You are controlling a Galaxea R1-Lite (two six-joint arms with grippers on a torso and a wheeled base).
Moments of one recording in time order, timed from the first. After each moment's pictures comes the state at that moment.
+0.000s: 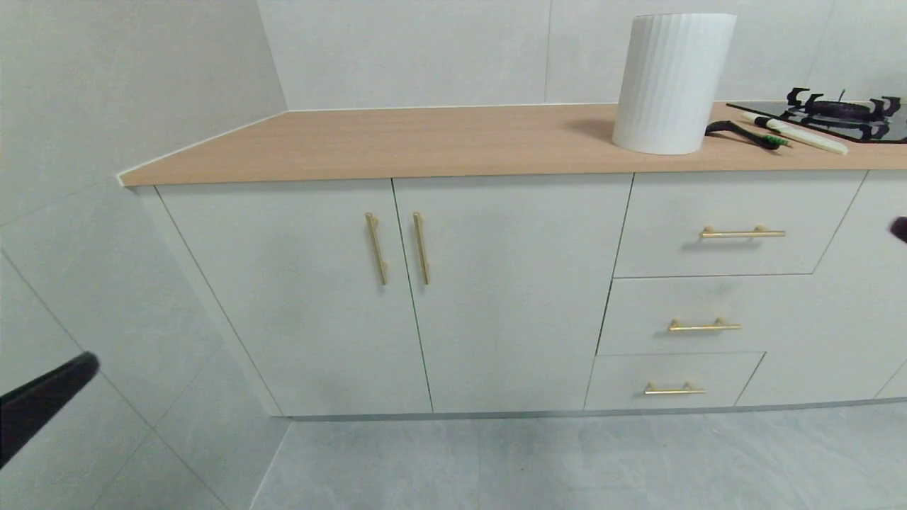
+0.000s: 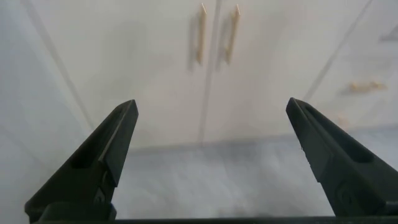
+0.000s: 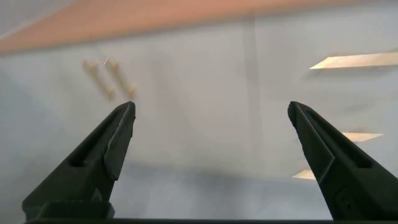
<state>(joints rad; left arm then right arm) -0.33 0.66 -0.56 -0.06 0.20 -0.08 0.40 0.84 -0.61 -0.36 -0.23 0.12</state>
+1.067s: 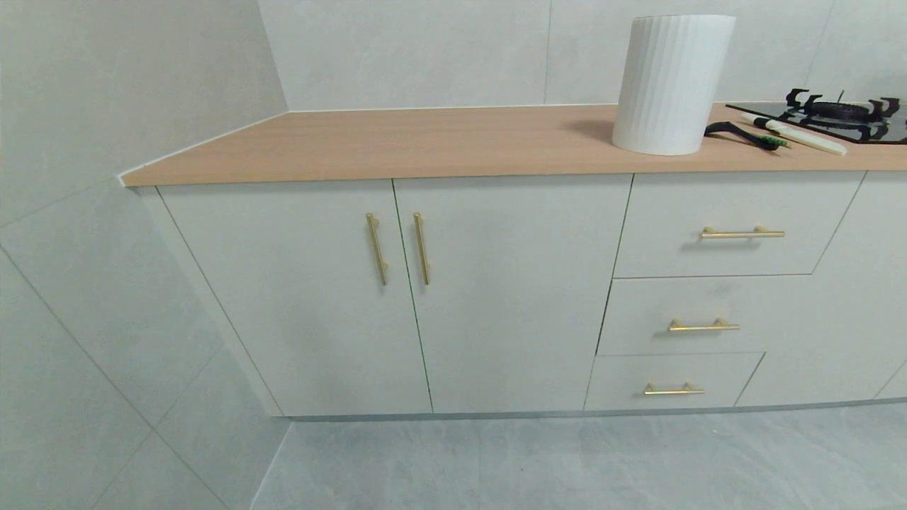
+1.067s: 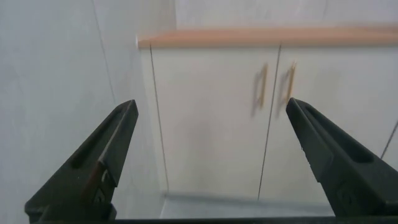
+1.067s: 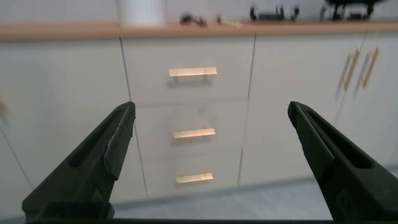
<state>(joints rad) -0.01 0.03 -0.36 0.10 0.13 0.04 0.00 0.01 -0.22 0.02 -0.15 -0.05</state>
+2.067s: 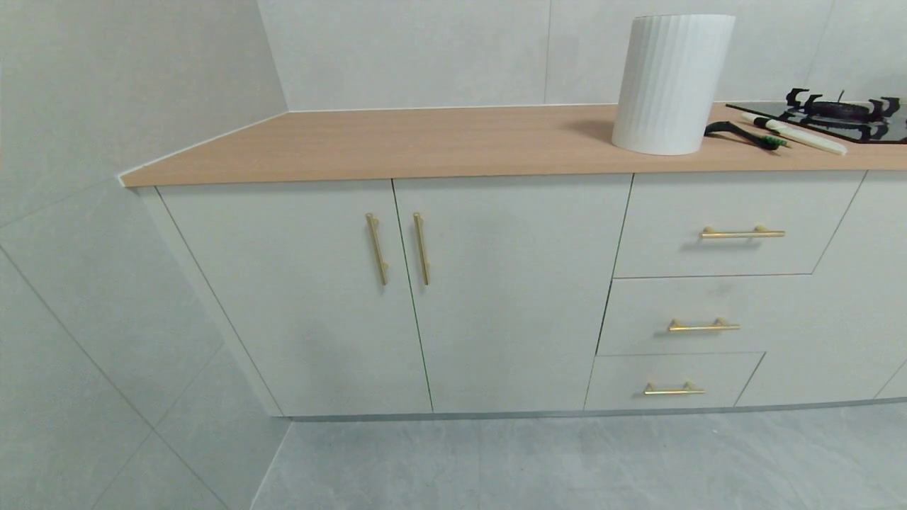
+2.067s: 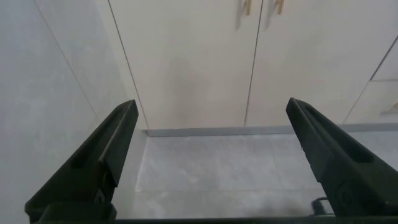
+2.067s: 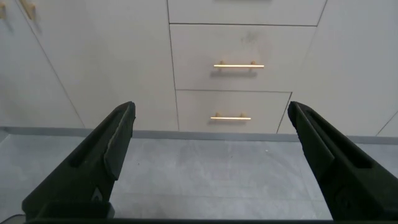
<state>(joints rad) 0.00 0.00 0.00 0.00 0.01 0.01 0.00 0.00 0.00 0.00 0.03 -0.02</state>
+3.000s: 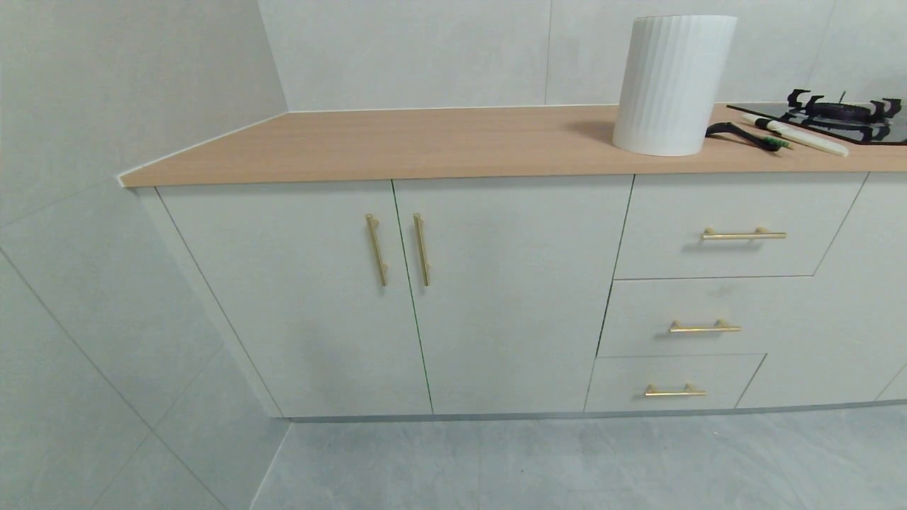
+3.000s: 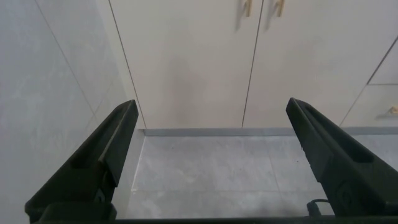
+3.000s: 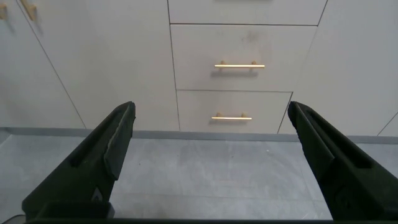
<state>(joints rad) 0.00 0.00 0.00 0.00 0.01 0.00 0.00 0.00 0.00 0.00 0.03 -0.02</state>
